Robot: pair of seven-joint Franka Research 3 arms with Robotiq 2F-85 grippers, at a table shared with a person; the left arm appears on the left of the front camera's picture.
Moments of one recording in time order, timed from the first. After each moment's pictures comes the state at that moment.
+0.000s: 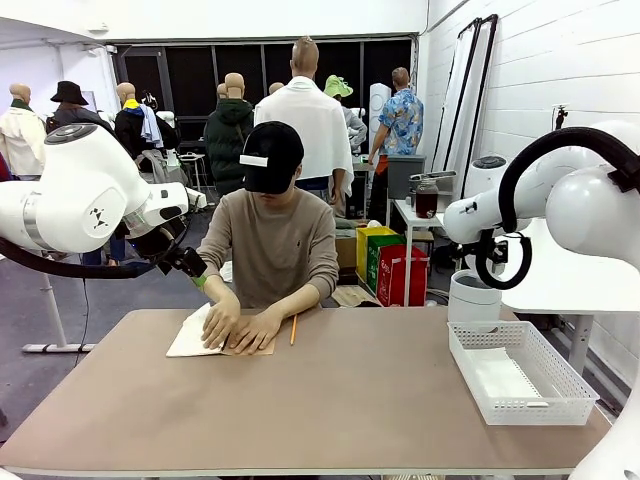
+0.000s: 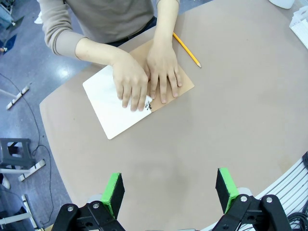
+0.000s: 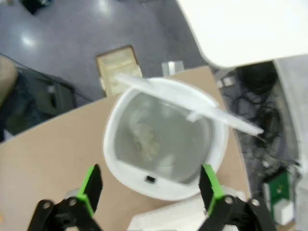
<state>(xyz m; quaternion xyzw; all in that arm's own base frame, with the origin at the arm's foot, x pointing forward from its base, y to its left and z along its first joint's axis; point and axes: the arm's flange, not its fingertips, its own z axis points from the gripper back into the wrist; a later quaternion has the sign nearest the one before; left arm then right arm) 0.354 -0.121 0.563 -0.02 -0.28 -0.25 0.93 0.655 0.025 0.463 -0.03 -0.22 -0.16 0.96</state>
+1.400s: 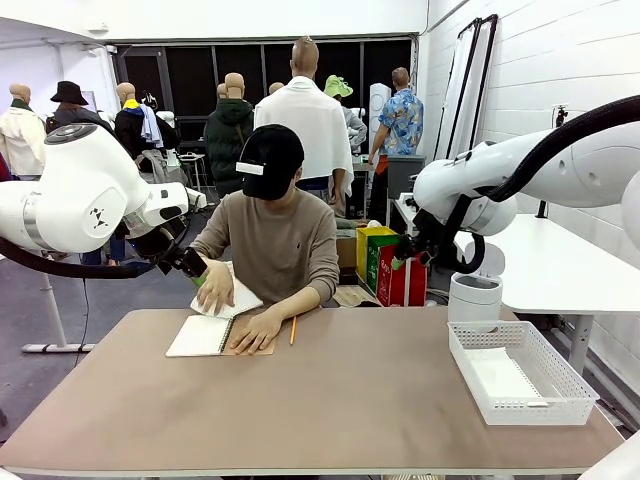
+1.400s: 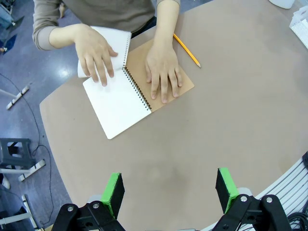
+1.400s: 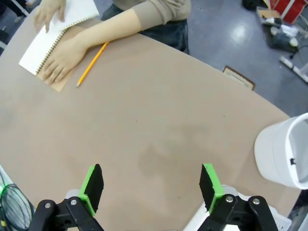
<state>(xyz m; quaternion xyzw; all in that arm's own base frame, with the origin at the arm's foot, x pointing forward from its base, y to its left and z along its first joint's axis) 0.354 -0.121 0.563 -0.02 -0.28 -0.25 0.93 0.528 0.139 0.509 0.14 -0.25 0.24 0.92</state>
